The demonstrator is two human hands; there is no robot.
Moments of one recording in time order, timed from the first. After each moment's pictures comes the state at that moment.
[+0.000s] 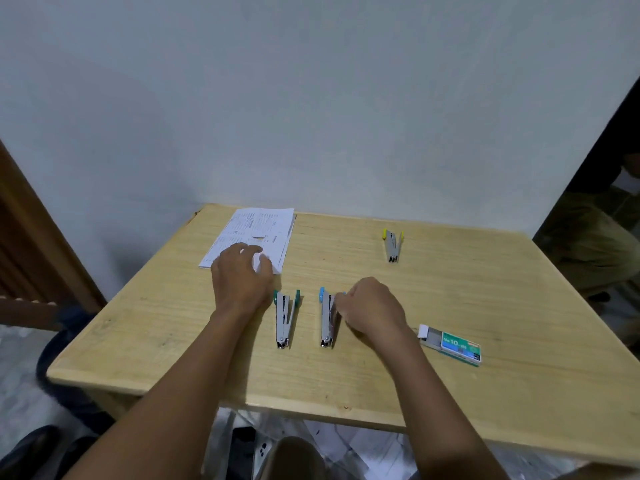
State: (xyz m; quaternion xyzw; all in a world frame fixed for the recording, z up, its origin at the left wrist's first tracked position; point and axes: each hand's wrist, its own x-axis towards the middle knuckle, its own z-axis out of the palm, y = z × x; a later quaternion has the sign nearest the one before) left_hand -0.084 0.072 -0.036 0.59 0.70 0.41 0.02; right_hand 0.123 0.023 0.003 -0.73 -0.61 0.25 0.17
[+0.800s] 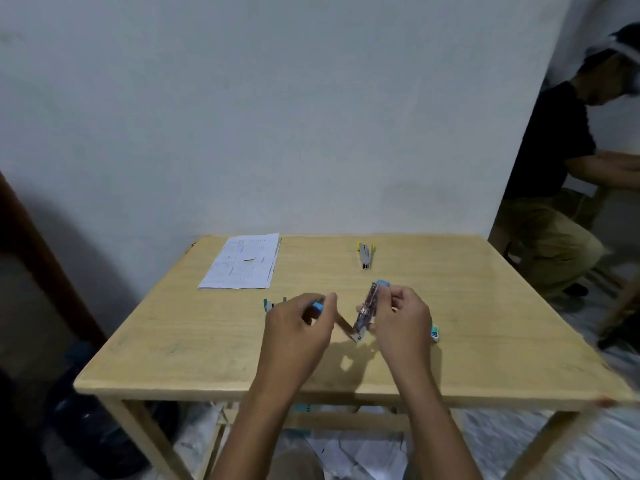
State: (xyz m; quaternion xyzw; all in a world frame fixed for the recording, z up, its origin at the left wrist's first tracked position) left_hand 0.030 -0.106 0.047 0.64 0.53 0.50 0.26; right_hand 0.169 -0.081 0.021 -0.63 -0.43 0.24 0.60
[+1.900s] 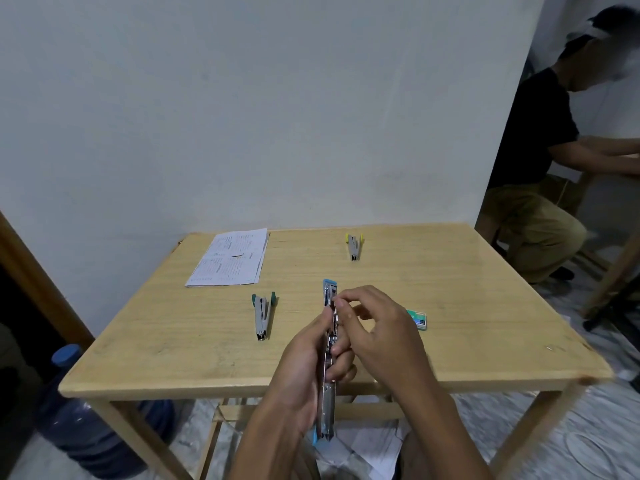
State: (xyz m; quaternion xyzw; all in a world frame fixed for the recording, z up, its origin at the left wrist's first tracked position) left_hand 0.051 -0.126 0.029 0.36 0.32 0.46 0.75; right_hand 0.171 -0.116 0.028 -0.52 -0.68 0.12 0.51
